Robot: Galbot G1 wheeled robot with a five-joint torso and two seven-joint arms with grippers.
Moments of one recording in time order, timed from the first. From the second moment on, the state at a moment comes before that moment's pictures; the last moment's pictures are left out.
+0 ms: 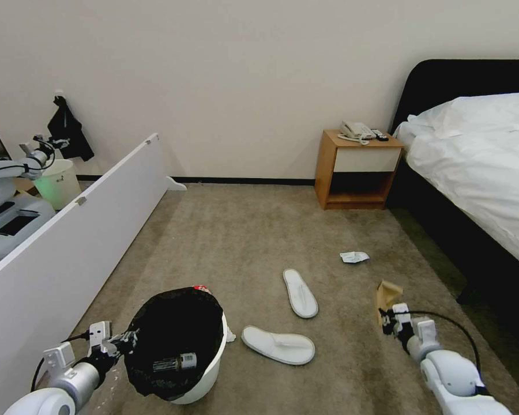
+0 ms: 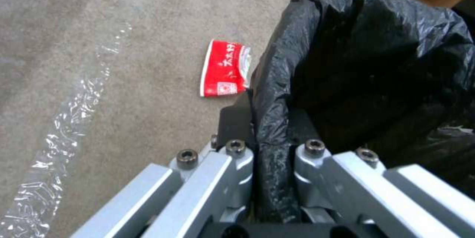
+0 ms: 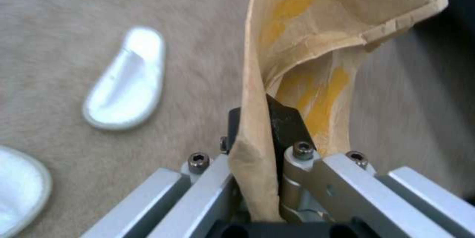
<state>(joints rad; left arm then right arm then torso) 1.43 -1.24 -0.83 -1.88 -0.68 0.59 0.17 -1.13 1.01 0.49 1.54 0.22 -0.26 -0.18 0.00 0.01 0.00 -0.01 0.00</state>
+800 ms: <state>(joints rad) 1.43 -1.21 -0.73 -1.91 -0.68 0.60 0.13 -0.87 0.83 0.06 1.78 0.38 0.24 -0.50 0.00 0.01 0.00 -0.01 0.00</state>
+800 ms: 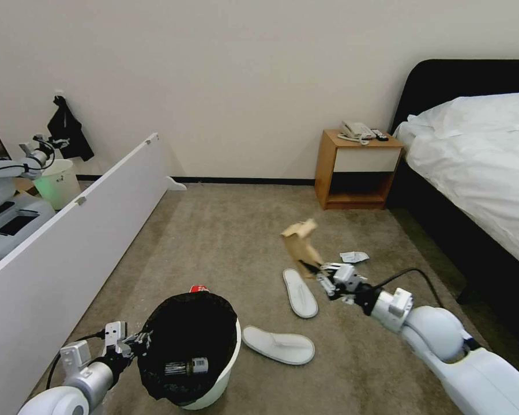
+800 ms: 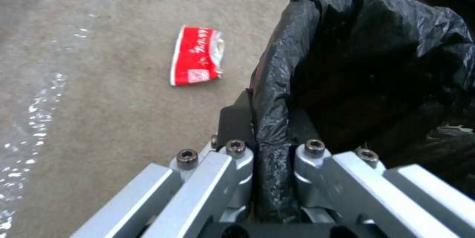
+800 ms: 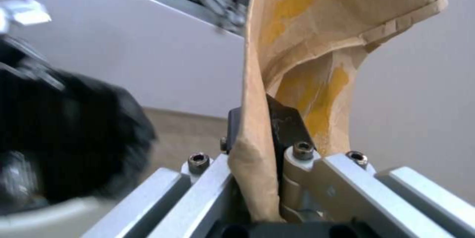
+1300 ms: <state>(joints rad) 1.39 -1.16 -0.61 -1.92 -0.69 0.61 0.10 -0.62 0.88 -0.25 1.76 0.45 0.27 -0.52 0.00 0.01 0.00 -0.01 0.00</state>
